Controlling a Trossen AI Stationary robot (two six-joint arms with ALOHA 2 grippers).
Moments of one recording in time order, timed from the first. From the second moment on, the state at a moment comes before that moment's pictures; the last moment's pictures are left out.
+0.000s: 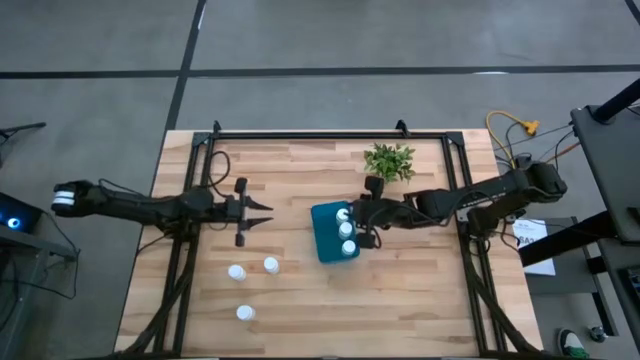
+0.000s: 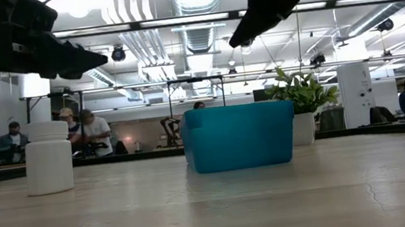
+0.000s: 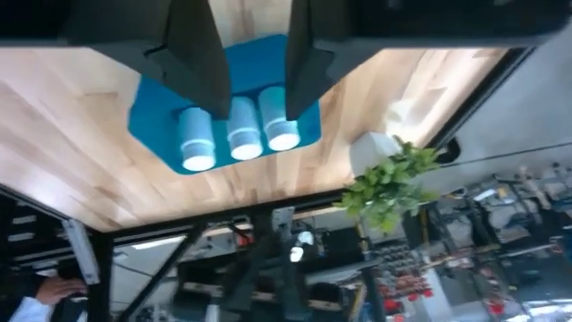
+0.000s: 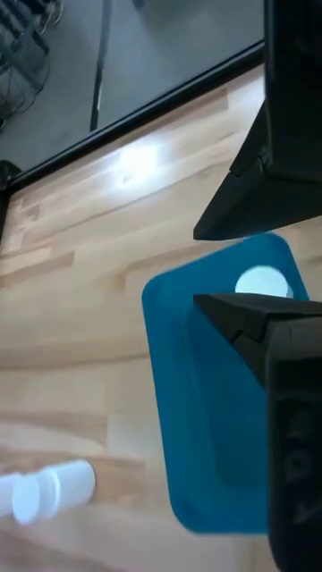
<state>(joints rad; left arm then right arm) -0.01 0.65 0.15 0.42 -0.04 0.19 0.16 1.43 0.99 -0.25 0.45 0.02</state>
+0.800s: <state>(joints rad) -0.11 0.69 0.33 0.13 -0.03 0.16 0.10 1.12 0.64 0.26 0.11 -0.05</state>
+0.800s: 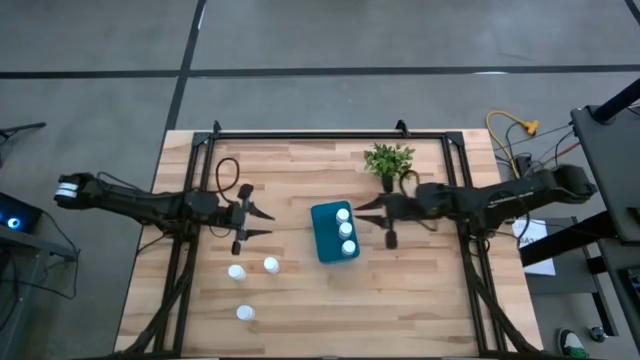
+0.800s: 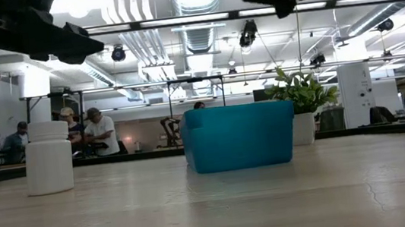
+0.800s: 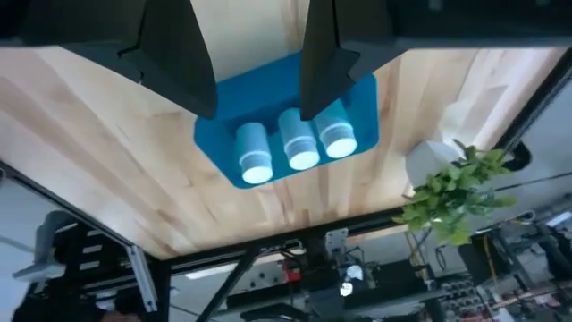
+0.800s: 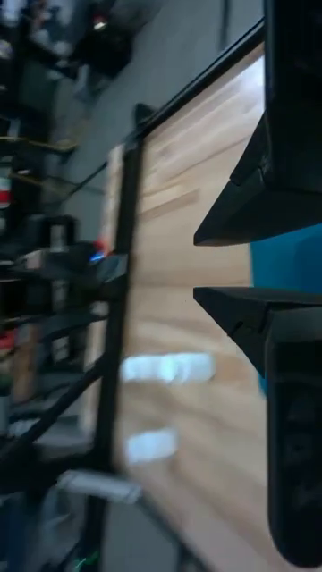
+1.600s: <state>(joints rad) -0.26 0.84 0.40 0.09 -0.20 0.23 0.10 0.67 0.15 0.75 0.00 0.02</state>
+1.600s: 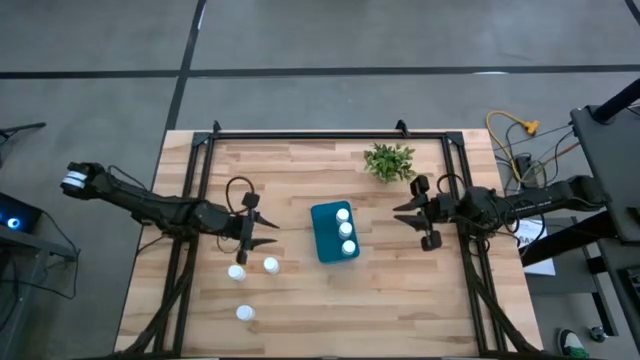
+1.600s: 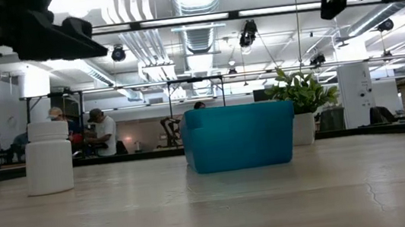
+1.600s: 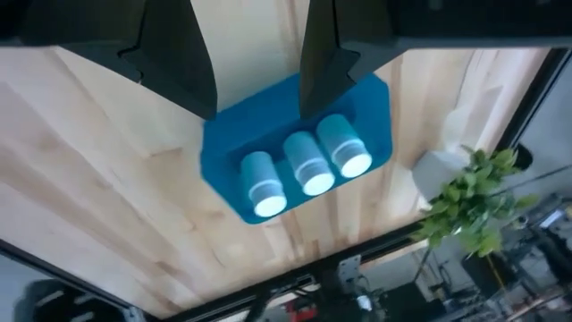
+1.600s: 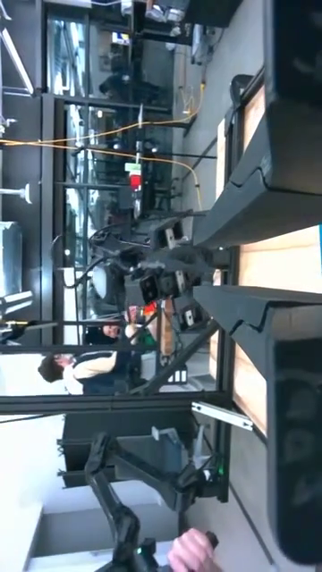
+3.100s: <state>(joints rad) -0.39 1.43 1.02 -0.65 -0.07 -0.04 0.09 0.63 0.11 0.73 0.03 0.05</state>
